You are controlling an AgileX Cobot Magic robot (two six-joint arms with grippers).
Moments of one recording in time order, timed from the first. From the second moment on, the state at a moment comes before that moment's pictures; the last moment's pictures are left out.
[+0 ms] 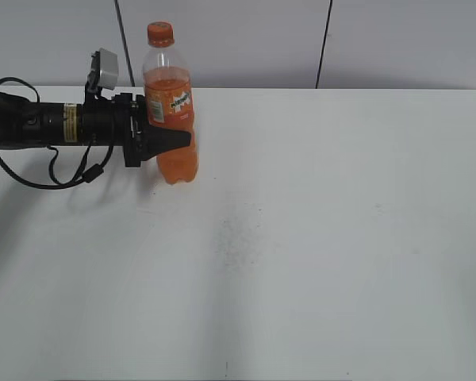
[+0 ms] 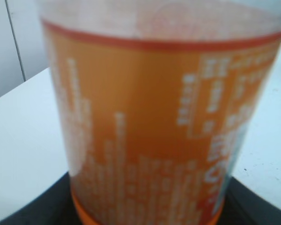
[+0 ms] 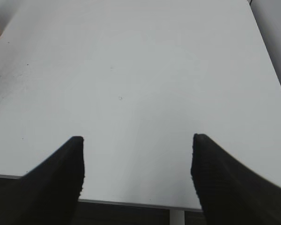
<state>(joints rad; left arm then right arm) -0.04 2.42 -1.53 1.54 -1.20 -0.84 0.06 -0.01 -0.51 0.06 1.10 -0.12</state>
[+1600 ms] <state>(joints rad) -0.45 2.11 -0.87 1.05 -1.11 -0.31 0.06 -0.01 -0.51 0.06 1.10 -0.12</state>
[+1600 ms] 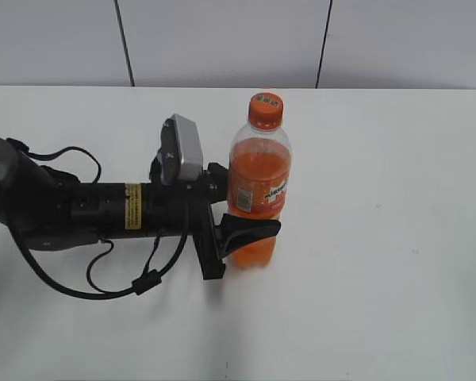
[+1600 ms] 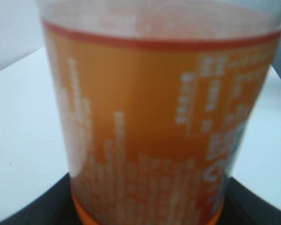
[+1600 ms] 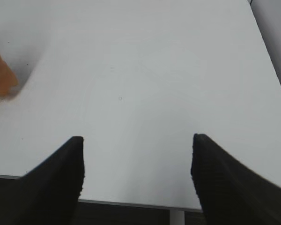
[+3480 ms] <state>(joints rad) -0.45 2.17 -0.87 1.05 -1.16 -0.31 0.06 0.00 -0.52 0.07 1.09 -0.09</state>
